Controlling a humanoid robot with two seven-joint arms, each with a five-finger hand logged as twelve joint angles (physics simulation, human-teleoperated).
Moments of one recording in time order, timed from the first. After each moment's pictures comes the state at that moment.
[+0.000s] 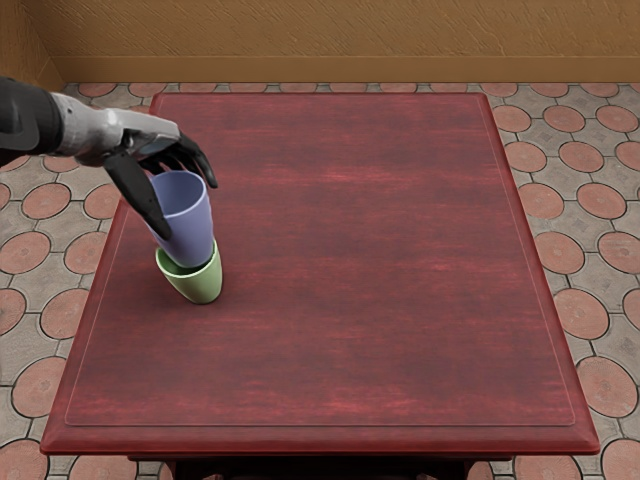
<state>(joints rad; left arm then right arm) -1.51 0.91 -0.11 -1.62 0.46 -0.39 0.61 0.05 0.00 0.20 0.12 0.08 -0.13 0.09</state>
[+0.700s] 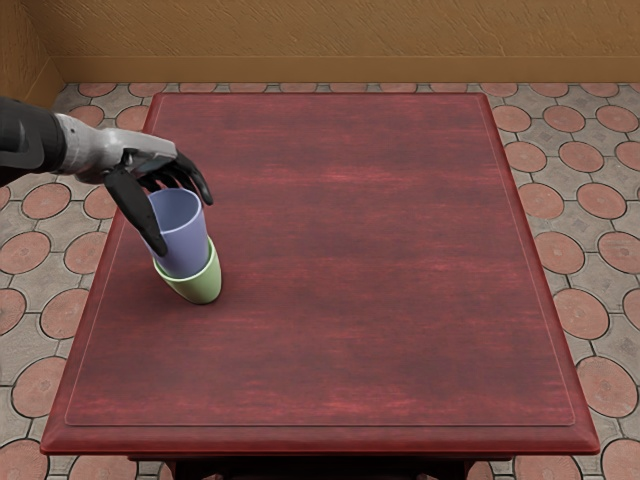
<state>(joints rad) -1.45 0.91 -0.11 -1.62 0.48 -0.38 0.61 0.05 0.00 0.20 0.12 0.08 -0.13 0.09</state>
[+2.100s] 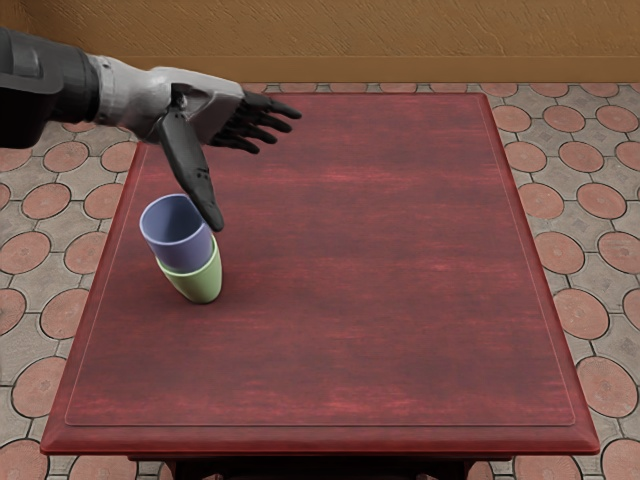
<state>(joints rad) -1.43 0.81 -0.34 -1.56 0.13 -0.43 0.61 0.05 0.00 0.20 0.12 0.08 -0.13 0.09</state>
